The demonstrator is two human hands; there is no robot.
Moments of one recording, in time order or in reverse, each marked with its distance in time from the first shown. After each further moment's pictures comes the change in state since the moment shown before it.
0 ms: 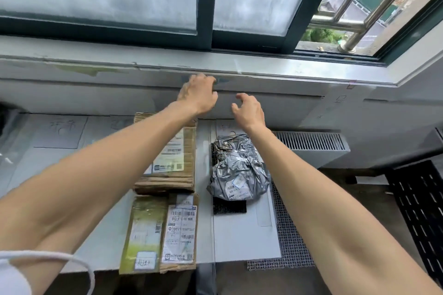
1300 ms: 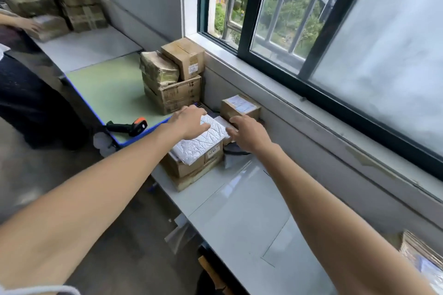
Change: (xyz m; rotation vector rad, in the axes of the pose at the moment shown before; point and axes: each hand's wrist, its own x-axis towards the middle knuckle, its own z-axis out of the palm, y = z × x) left_hand -0.393 -0.597 -0.265 0.028 0.116 -0.750; right_hand -0.250 -0.587 0.339 -0.358 -0.405 -1.069
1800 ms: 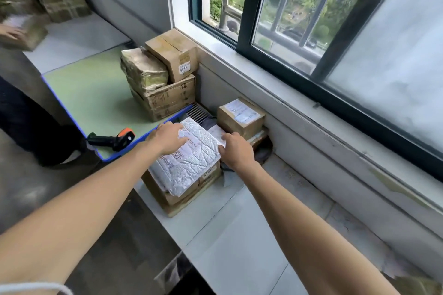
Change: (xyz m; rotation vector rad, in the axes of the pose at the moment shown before) left_hand 0.109 -0.067 0.050 -0.017 -0.172 -0.152; right_hand 0.097 0.029 0.076 0.068 -0.112 0.112
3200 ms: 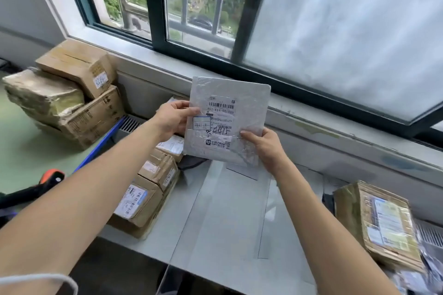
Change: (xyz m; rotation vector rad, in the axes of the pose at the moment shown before) left_hand 0.017 0.144 -0.031 -1.314 -0.437 0.243; right_hand -0.118 0.093 -0.070 1.333 0.512 0.491
